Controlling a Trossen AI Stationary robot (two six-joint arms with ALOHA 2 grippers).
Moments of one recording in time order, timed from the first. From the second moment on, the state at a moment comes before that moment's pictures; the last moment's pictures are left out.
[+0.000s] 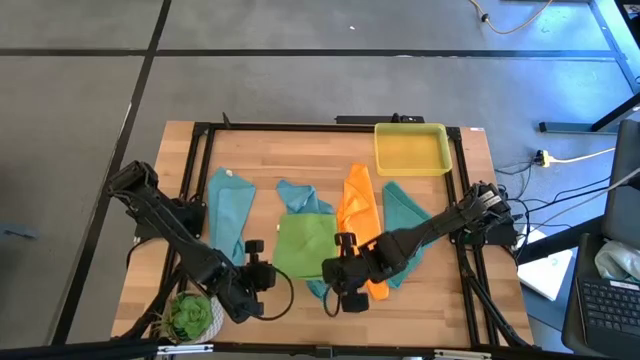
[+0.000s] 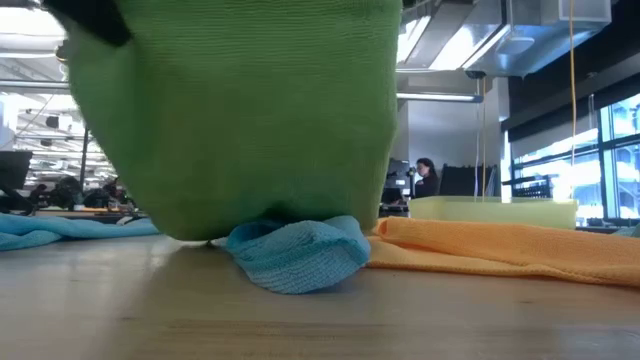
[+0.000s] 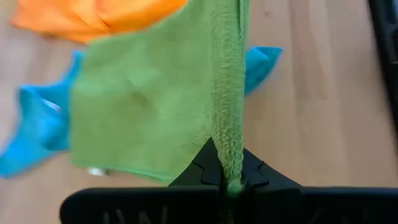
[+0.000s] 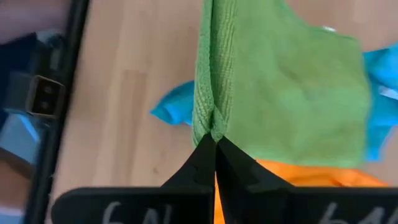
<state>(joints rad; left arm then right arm) -0.77 1.58 1.18 -0.74 -0.58 -0.69 0.48 1.94 1.77 -0.93 0.16 0.31</state>
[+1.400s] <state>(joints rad) -0.51 1.70 0.98 -0.70 -0.71 -0.54 0.25 1.93 1.42 -0.76 0.35 0.17</state>
